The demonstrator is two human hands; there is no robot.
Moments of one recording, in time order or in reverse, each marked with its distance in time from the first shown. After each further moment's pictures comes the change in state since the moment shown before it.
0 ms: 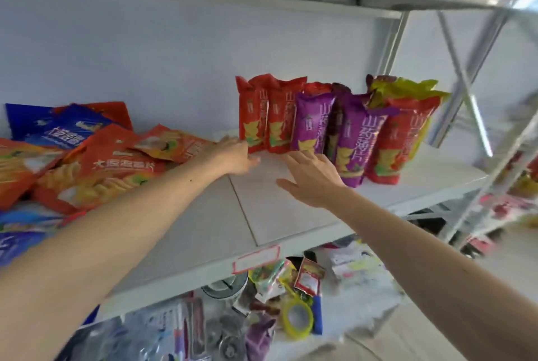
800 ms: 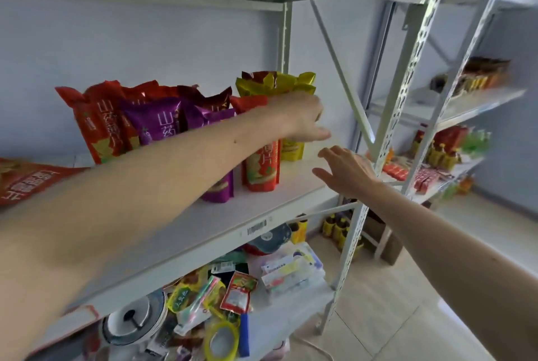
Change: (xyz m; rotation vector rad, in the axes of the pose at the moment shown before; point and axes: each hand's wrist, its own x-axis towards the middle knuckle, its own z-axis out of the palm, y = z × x) left_hand 0.072 0.378 -0.078 0.083 0.250 0.587; right_hand -0.136 0.325 0.006 -0.019 -0.040 0.400
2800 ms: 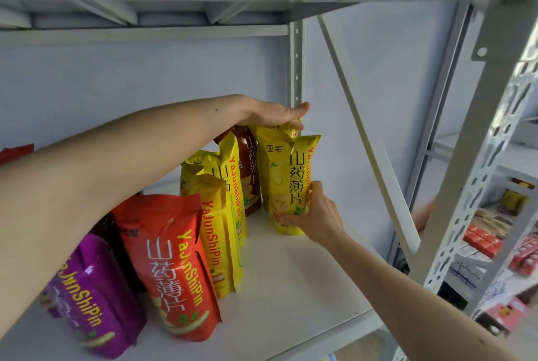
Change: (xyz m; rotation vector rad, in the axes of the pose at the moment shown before) left_hand 0.305 -0.183 0.071 -0.456 -0.439 -0.463; right_hand 0.222 0.070 0.103 0.865 -0.102 0.137
